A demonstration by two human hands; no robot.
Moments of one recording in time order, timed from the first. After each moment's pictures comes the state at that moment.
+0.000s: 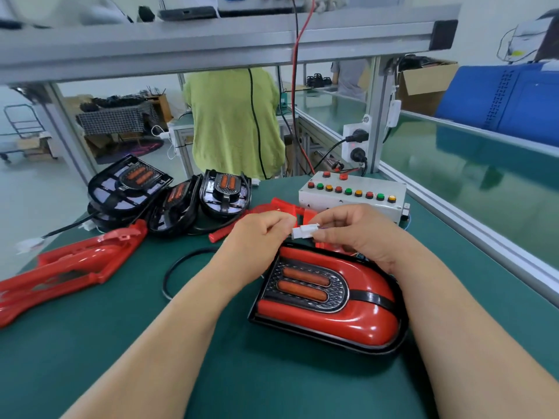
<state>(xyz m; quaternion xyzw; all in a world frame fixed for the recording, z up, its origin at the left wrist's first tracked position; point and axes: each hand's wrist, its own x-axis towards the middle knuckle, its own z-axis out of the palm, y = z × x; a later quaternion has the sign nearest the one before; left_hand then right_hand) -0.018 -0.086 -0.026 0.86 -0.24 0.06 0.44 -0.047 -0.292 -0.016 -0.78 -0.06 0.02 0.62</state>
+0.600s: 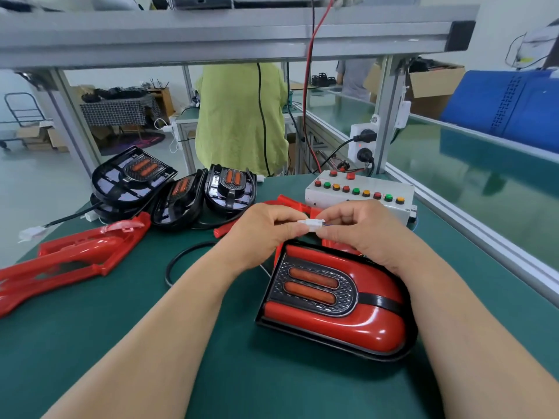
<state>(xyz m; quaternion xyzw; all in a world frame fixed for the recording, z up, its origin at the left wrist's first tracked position) 0.001 -0.081 -0.022 0.83 -0.29 -0.02 0.48 -0.052 -0.285 -0.011 -0.84 -0.07 -0.04 0.54</state>
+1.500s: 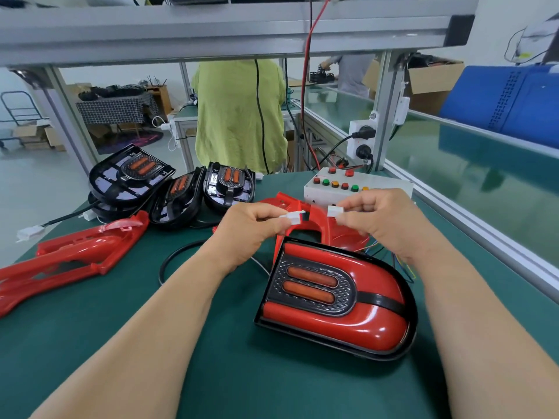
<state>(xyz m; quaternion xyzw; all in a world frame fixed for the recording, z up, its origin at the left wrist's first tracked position) 0.002 -0.070 -0.029 0.80 -0.21 0.00 0.57 -0.046 -0.304 -0.013 -0.82 -0.01 -0.12 0.56</state>
